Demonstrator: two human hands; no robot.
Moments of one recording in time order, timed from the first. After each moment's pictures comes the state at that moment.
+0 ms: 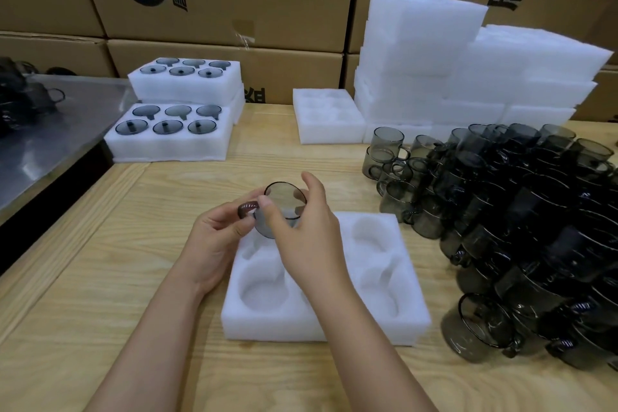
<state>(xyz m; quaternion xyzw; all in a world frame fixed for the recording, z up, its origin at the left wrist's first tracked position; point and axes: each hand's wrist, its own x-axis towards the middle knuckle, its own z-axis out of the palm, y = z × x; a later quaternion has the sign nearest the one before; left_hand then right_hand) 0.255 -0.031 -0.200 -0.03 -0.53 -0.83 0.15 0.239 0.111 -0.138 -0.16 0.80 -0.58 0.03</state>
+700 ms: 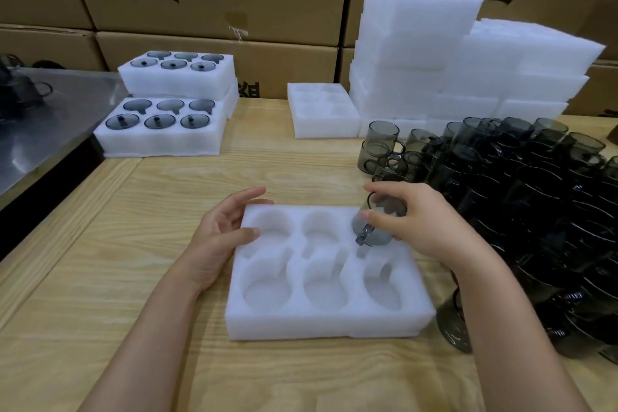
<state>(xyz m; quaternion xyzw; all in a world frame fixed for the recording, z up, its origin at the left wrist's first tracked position) 0.251 -0.036 -0.208 -0.01 -0.62 -0.78 0.09 0.174 0.235 -0.123 -0.21 0.90 -0.37 0.04</state>
